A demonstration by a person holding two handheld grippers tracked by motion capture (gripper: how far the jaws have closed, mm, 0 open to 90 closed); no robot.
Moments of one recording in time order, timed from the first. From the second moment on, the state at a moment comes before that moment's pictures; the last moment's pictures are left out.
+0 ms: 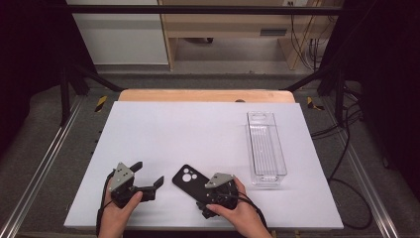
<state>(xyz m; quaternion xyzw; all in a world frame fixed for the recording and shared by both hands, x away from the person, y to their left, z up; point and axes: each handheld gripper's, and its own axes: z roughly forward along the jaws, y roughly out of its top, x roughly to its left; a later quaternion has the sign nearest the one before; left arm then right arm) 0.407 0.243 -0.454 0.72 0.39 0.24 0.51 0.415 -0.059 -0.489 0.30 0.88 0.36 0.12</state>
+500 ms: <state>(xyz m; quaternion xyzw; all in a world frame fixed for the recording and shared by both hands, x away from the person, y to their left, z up) 0.407 0.245 -0.453 0.71 0.41 0.22 0.53 0.413 -0.059 -0.485 0.31 0.87 0.35 0.13</state>
